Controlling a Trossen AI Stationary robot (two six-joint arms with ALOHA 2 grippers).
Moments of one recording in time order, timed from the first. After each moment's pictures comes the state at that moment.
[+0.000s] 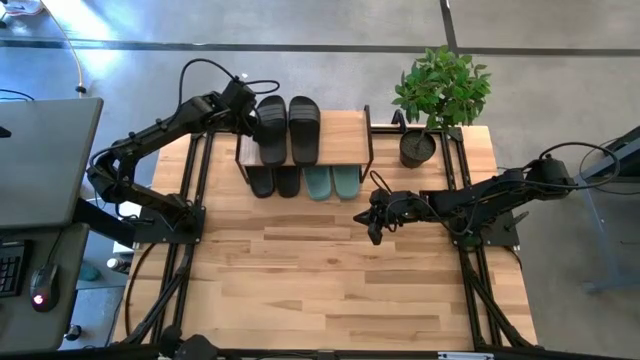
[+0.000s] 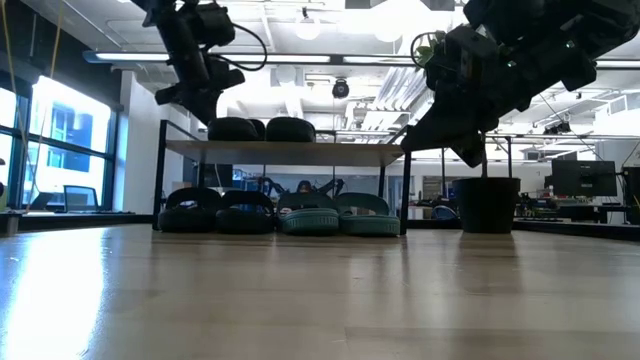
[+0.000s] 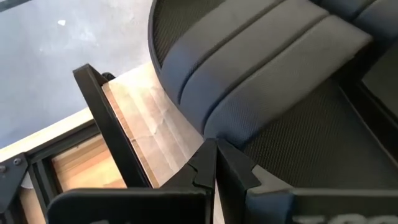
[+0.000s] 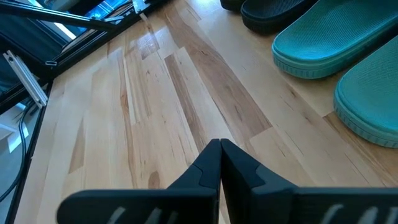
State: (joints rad) left arm 0.89 1.37 1.21 -0.84 -0.15 -0.26; right arm 0.07 1.31 0.50 0.31 0.09 0.56
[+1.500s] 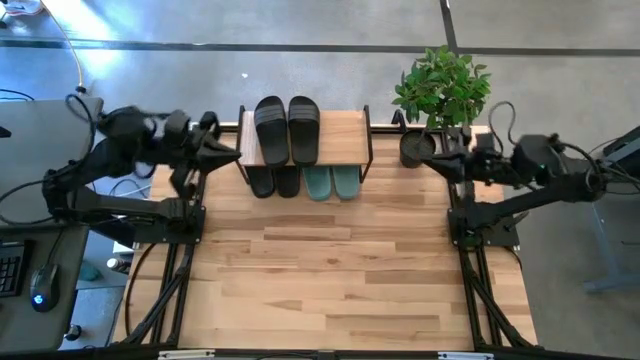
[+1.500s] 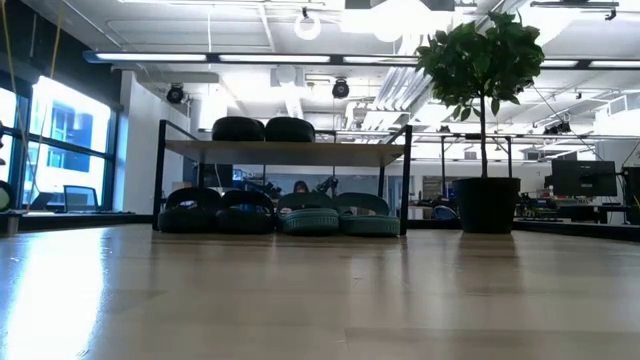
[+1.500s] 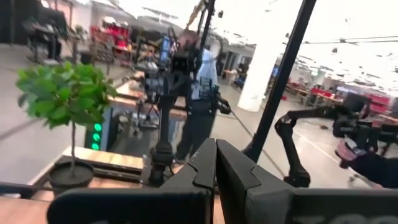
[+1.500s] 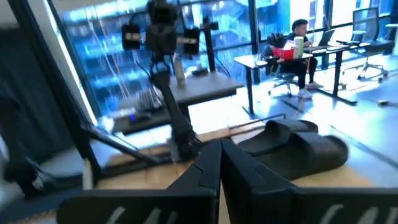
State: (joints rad) left arm 0.33 0.80 1.21 -0.32 0.30 -0.27; right arm 0.15 0.70 1.13 -0.48 0.32 0.16
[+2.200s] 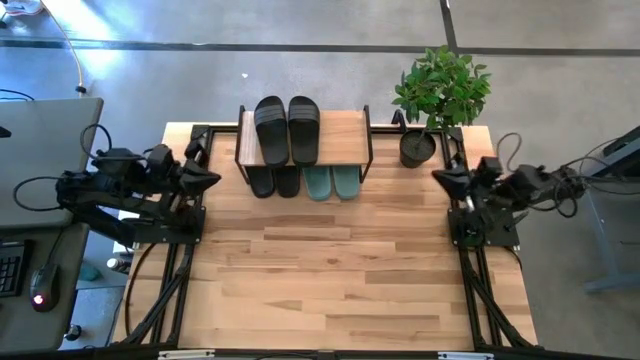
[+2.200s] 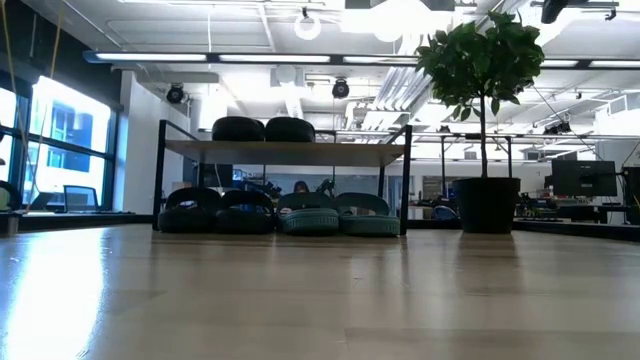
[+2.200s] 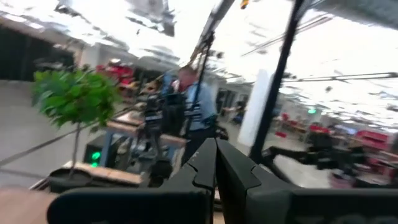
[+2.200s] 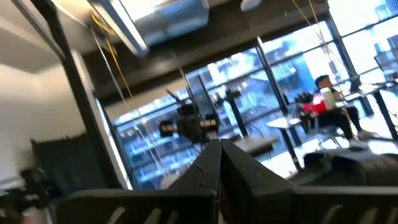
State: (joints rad) left arm -0.01 0.39 0.70 -0.06 -0.08 -0.24; right arm 0.32 0.30 0.44 0.27 0.45 0.20
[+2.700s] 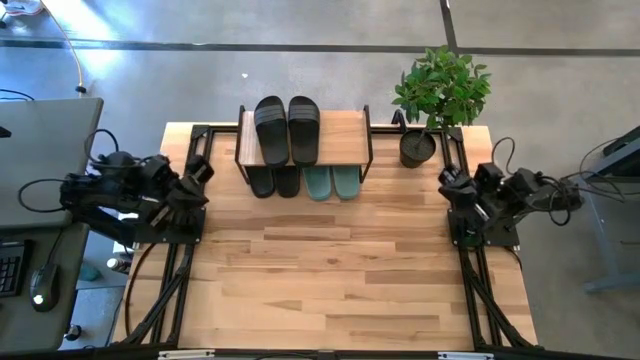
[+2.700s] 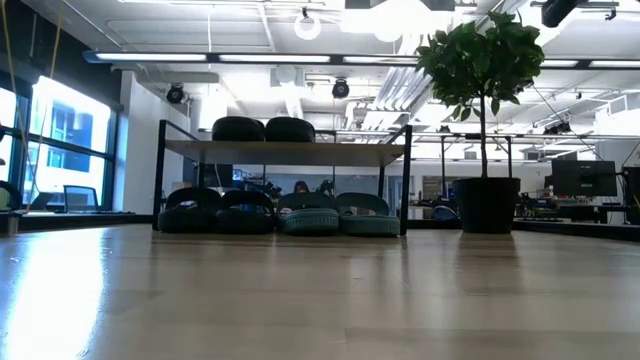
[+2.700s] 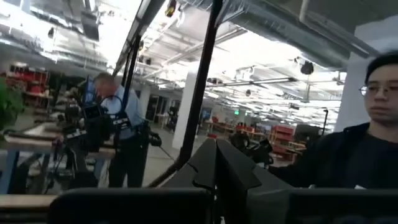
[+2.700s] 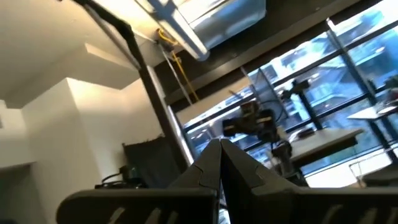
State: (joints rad) left arm -0.01 0.32 0.59 0.11 0.23 -0.30; right arm 0.22 0.15 0.31 0.35 0.10 0.41
